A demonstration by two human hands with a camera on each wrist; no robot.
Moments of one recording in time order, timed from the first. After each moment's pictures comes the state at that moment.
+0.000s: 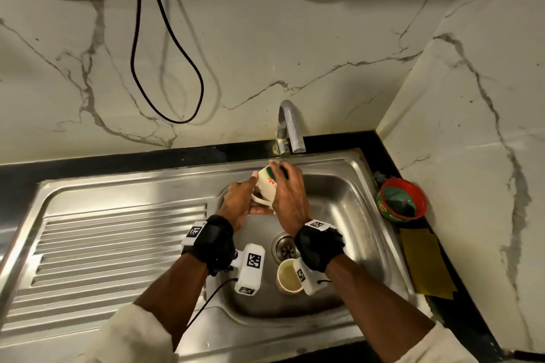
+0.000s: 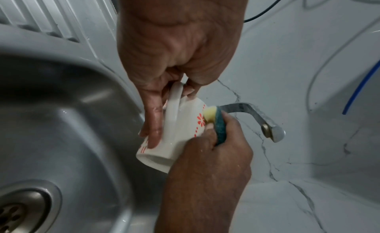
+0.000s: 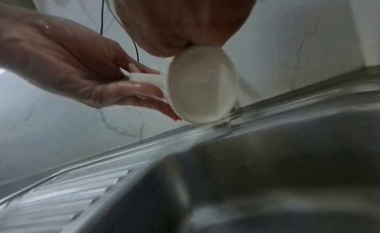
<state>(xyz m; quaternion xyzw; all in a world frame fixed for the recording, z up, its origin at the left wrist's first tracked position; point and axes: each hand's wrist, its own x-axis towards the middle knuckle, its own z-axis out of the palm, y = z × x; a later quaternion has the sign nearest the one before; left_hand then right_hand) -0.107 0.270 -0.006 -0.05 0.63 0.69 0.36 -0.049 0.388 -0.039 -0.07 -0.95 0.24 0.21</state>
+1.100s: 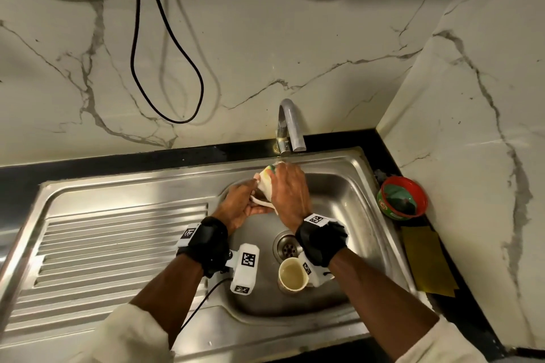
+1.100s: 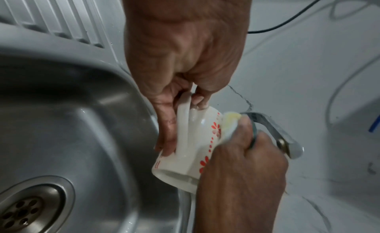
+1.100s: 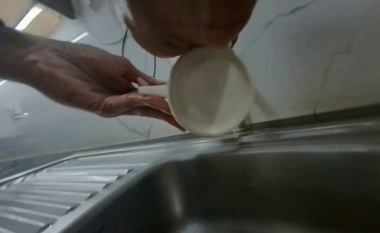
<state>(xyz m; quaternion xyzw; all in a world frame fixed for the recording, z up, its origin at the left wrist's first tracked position) -0.106 0.261 -0.008 -0.04 0.58 0.71 0.40 -0.055 0.382 -0.018 -0.08 -0.94 0.15 0.29</state>
